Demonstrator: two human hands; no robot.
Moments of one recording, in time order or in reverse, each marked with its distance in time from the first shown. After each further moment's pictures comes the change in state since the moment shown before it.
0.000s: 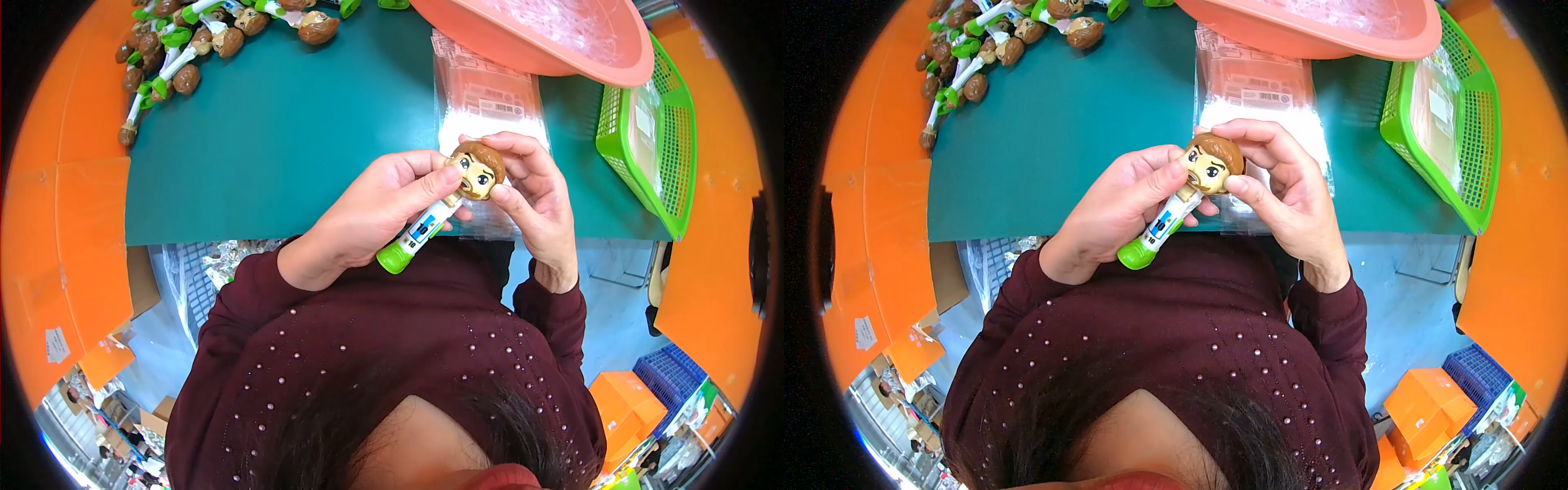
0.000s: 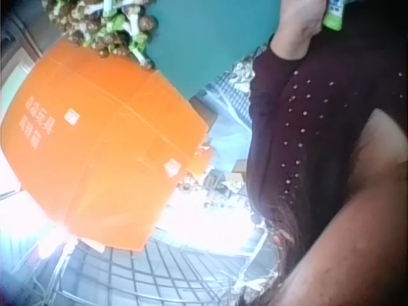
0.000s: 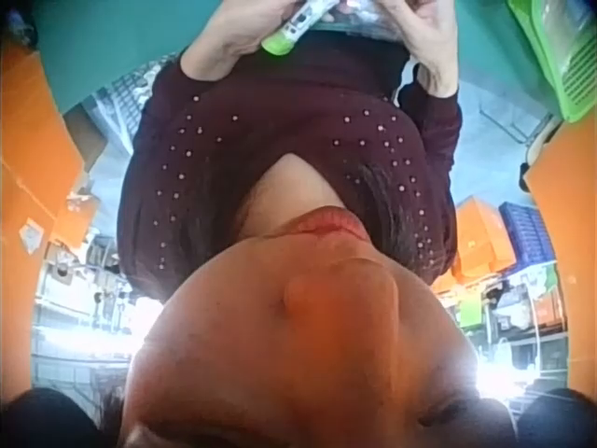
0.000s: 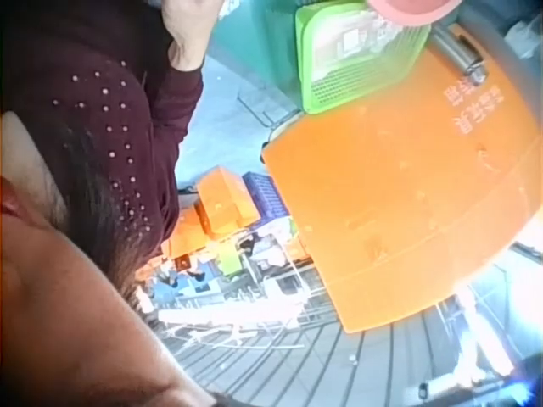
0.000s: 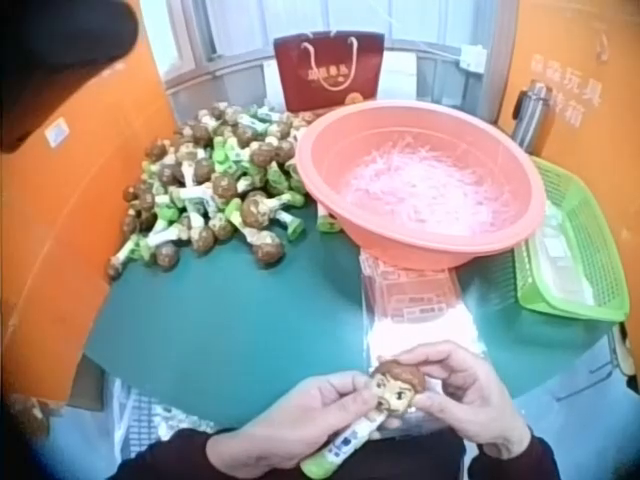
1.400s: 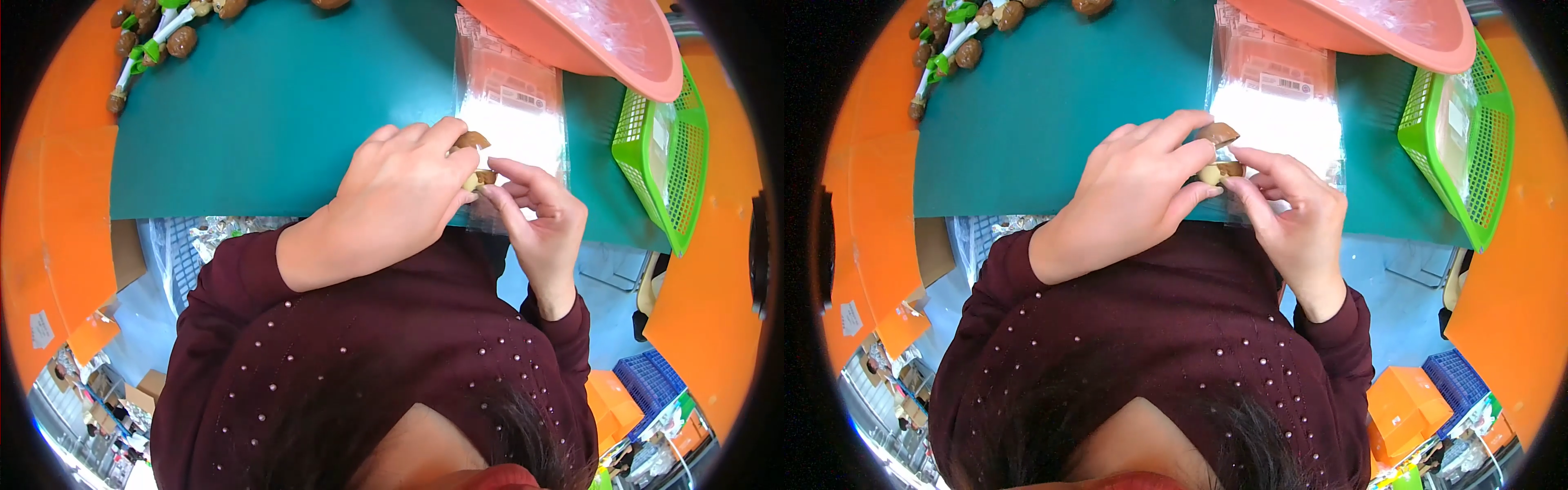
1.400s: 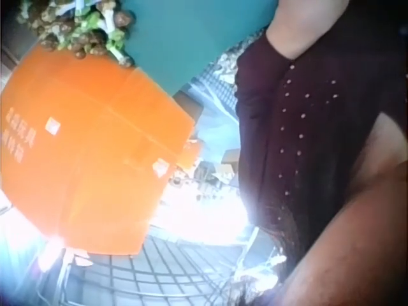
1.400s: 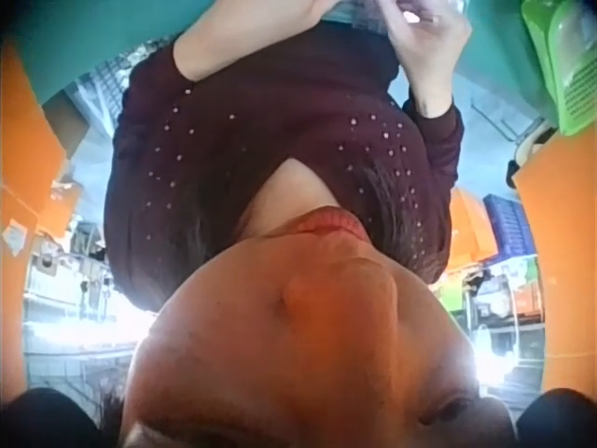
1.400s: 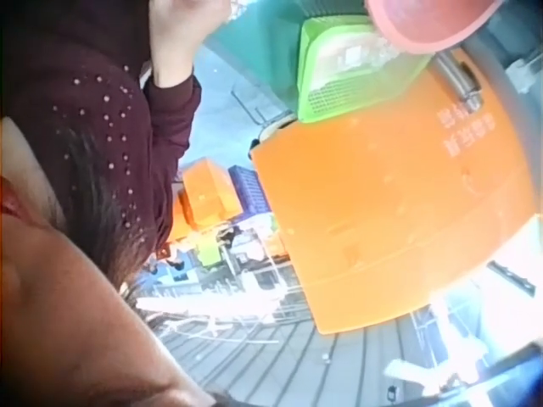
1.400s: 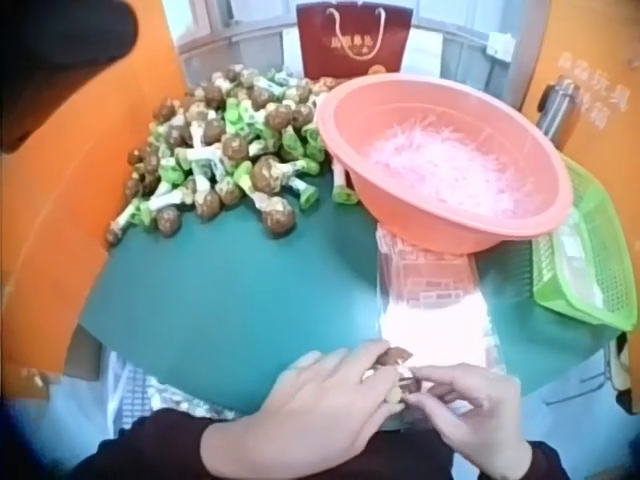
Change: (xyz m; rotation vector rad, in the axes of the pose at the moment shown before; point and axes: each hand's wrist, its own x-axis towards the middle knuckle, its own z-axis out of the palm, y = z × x) left_hand -0.006 -0.010 -0.023 1.556 0.243 0.573; right_hand -0.009 0.035 0.030 -0.652 0.195 0.063
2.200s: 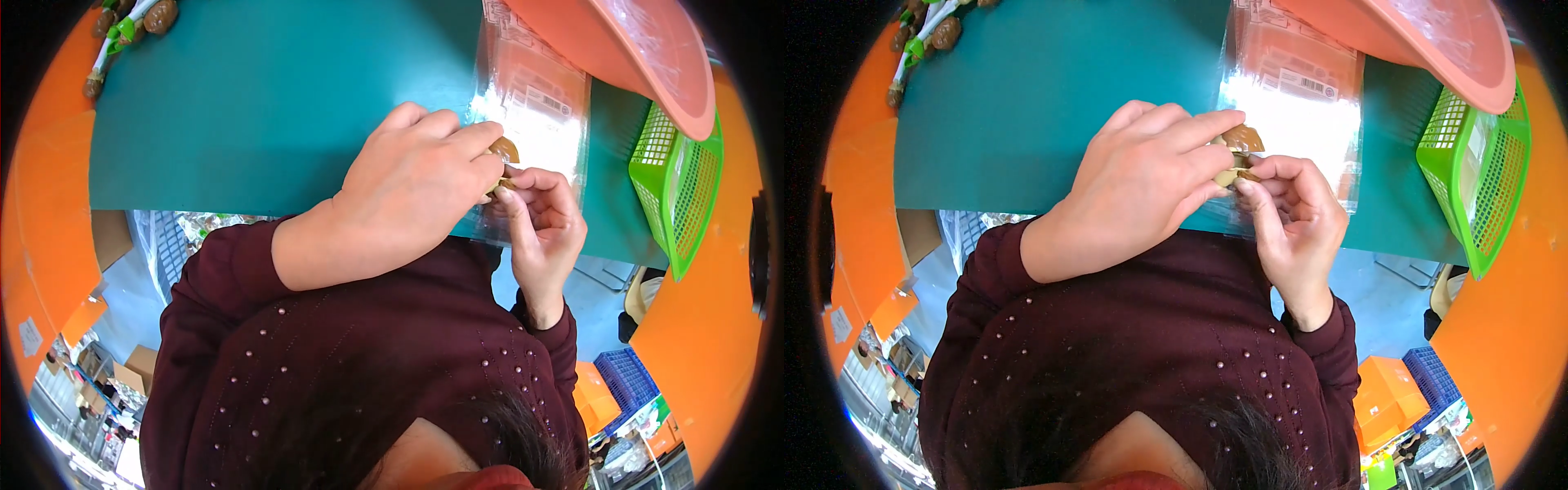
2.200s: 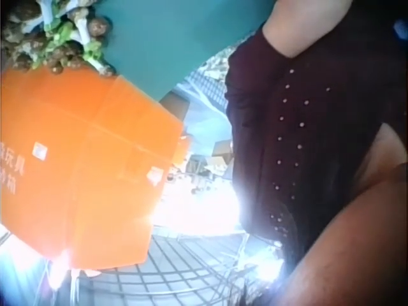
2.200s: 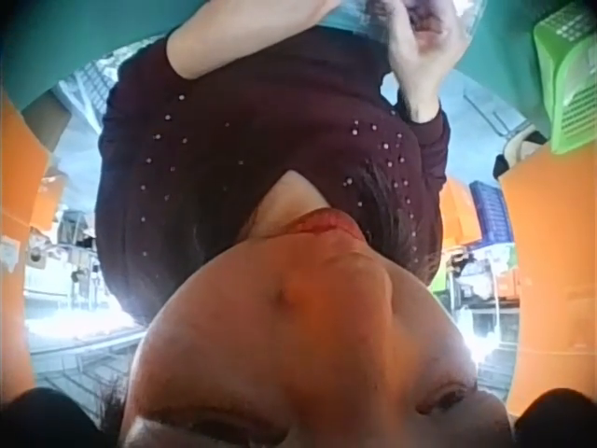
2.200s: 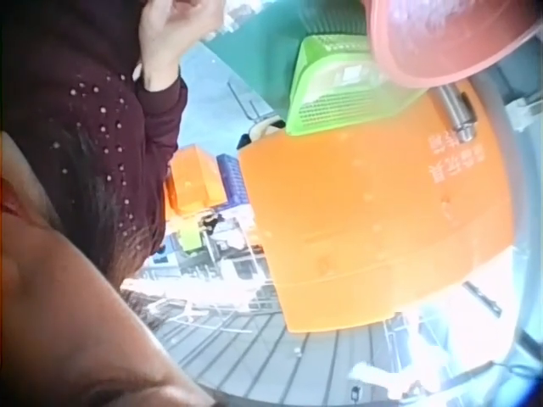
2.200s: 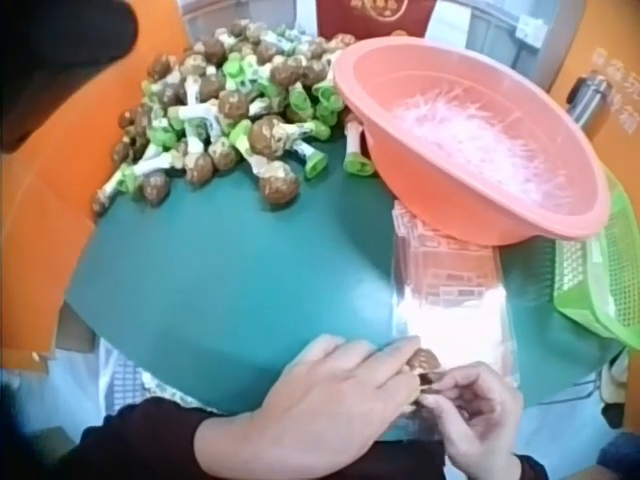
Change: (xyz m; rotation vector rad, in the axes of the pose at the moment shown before) left_hand 0.017 -0.069 0.042 -0.011 -0.038 0.015; right_hand 0.029 0.061 0.044 0.250 0.061 0.179
